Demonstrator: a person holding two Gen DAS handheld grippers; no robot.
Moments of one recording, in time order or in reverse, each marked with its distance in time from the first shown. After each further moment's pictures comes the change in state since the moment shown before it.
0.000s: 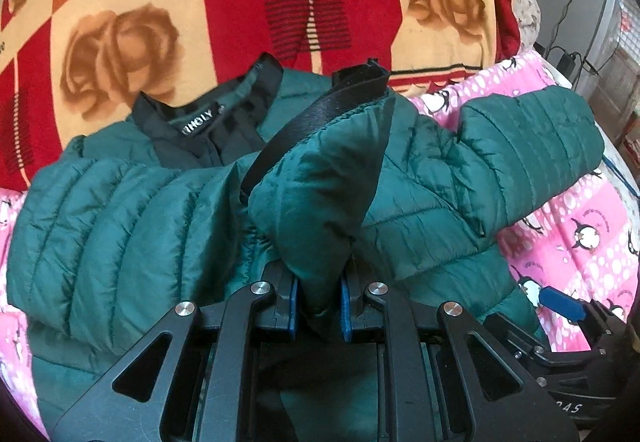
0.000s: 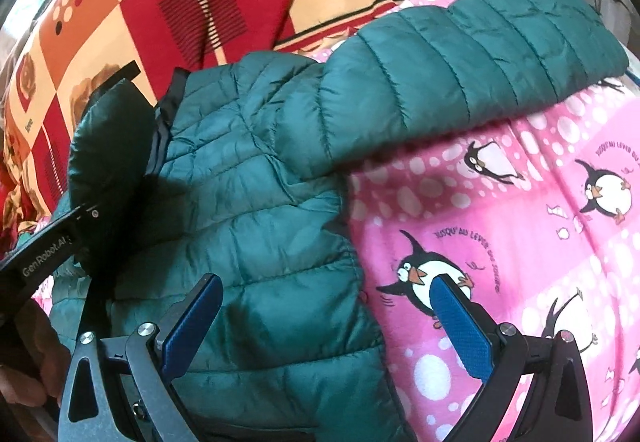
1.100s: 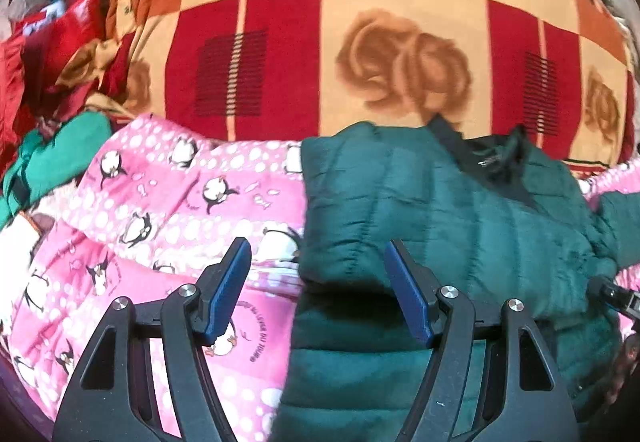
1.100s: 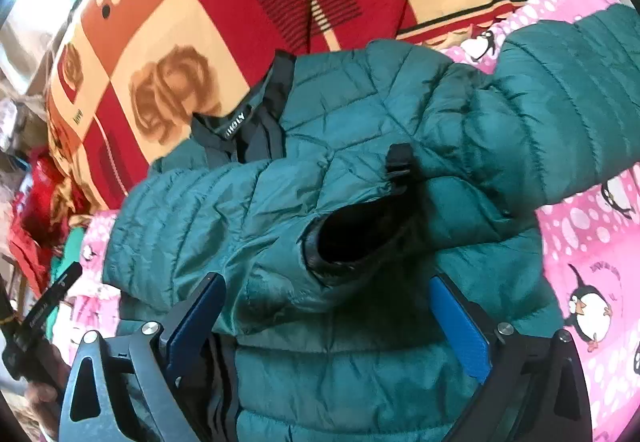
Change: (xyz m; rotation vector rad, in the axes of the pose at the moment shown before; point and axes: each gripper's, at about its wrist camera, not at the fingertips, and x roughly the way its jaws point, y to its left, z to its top) left arm -0.108 0.240 -0.056 -0.296 -0.097 0.337; right arm 0.029 0.096 0.030 -0.048 0.069 0.202
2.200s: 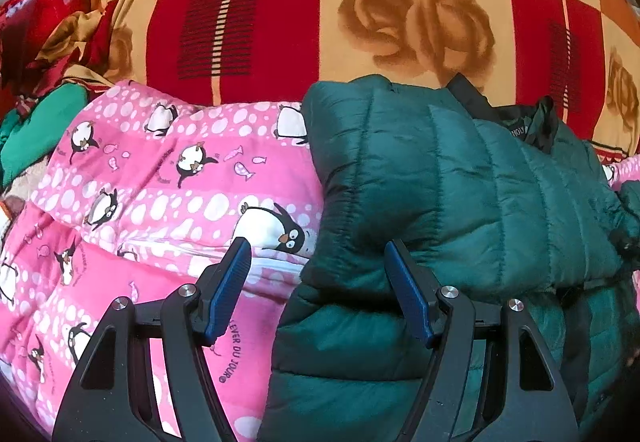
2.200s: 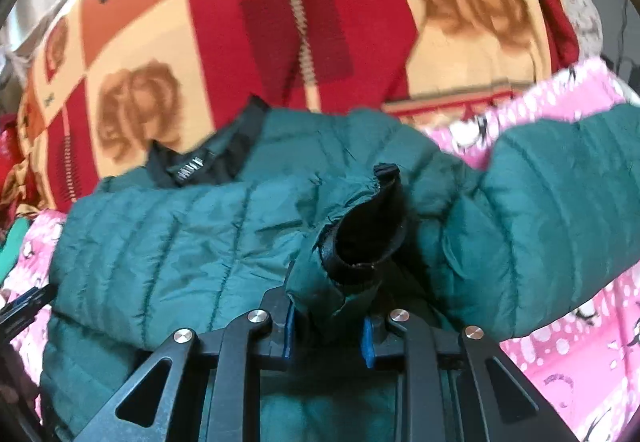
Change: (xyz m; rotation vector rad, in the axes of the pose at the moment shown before) left arm 0.054 -0.008 -0.012 0.002 0.078 0.006; right arm 0.024 -0.014 0.041 -0.121 -0.142 -0.204
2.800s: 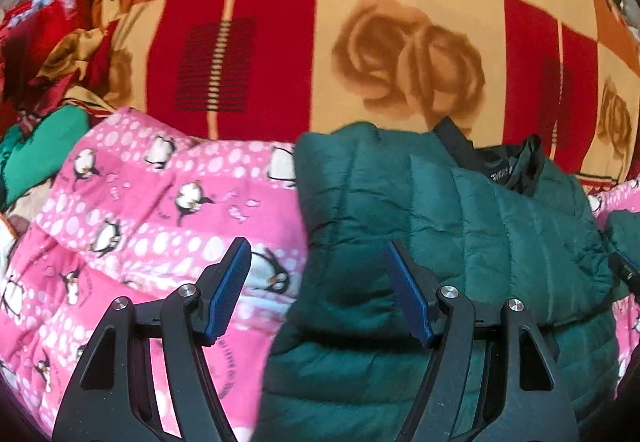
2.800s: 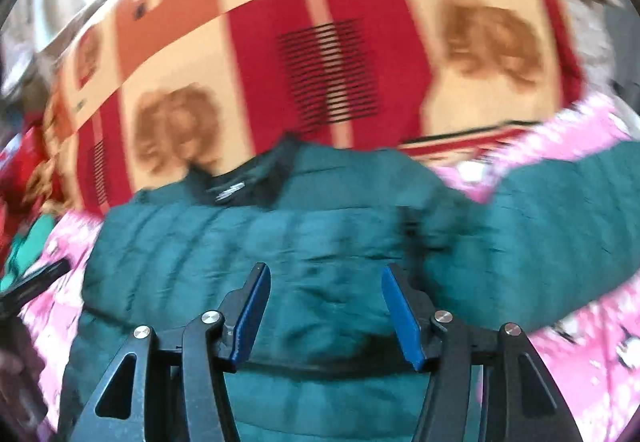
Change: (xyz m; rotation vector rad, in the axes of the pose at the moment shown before) left arm -0.014 -0.008 0.030 -0.029 -0.042 -0.020; right arm -0.046 0.037 0.021 -0.135 -0.051 0.118
